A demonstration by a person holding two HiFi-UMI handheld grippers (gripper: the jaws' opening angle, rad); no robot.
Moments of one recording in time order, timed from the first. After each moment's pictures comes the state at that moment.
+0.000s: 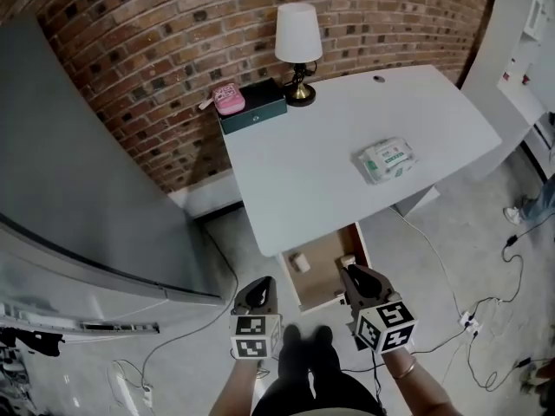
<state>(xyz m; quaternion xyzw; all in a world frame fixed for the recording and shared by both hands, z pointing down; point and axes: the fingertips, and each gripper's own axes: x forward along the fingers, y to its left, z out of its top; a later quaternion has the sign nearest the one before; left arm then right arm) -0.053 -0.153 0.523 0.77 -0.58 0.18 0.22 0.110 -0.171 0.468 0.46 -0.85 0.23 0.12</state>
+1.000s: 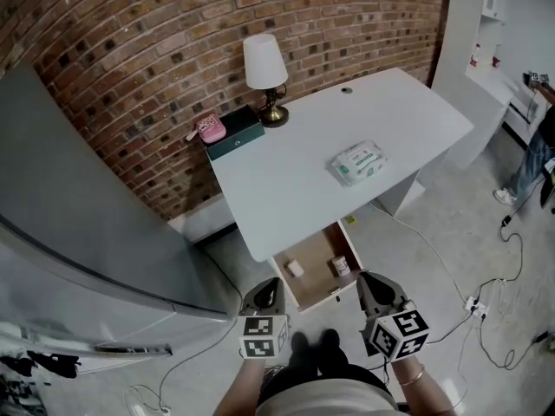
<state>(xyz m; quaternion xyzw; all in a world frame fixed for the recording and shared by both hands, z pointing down) 0.007 -0.121 0.462 0.81 -0.53 0.17 0.17 0.185 -0.095 0.399 0.52 -0.82 0.21 0.05</state>
